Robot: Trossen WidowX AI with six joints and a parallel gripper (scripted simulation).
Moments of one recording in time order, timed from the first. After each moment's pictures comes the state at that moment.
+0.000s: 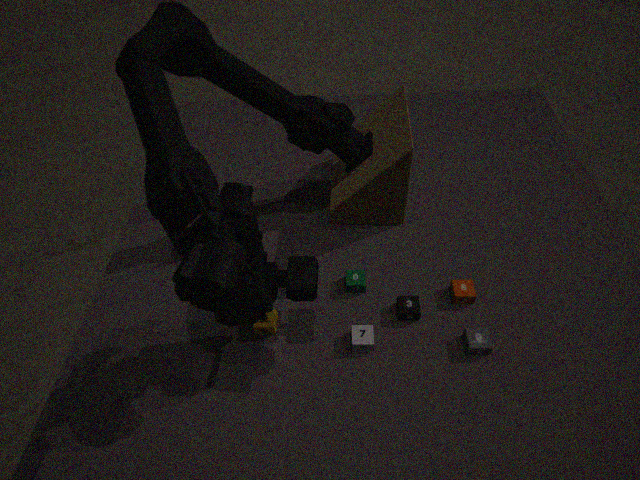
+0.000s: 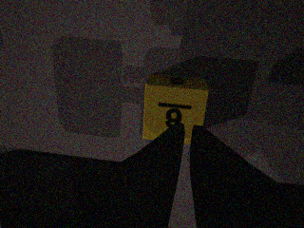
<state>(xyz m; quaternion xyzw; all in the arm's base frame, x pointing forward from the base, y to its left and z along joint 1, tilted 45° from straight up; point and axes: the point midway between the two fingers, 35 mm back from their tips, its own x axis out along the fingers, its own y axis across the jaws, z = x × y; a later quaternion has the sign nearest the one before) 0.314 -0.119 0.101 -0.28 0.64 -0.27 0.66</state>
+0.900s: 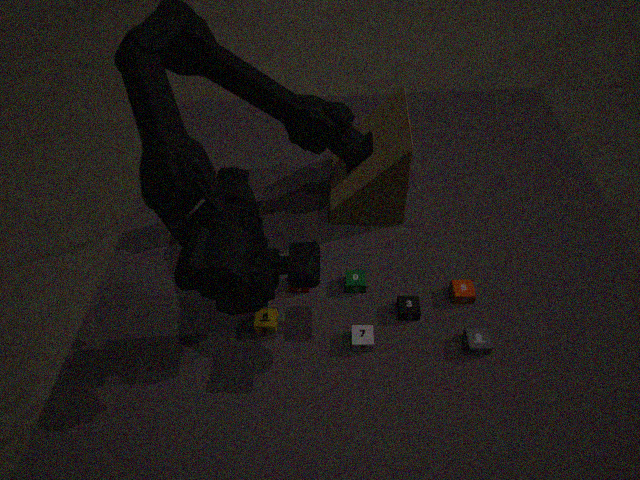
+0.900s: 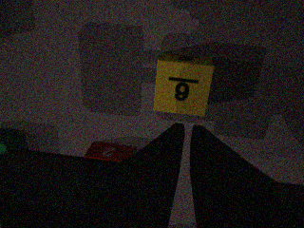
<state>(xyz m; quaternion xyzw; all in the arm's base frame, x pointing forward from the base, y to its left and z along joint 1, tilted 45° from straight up) 0.306 -0.101 0.113 -0.28 0.66 -0.27 0.65</state>
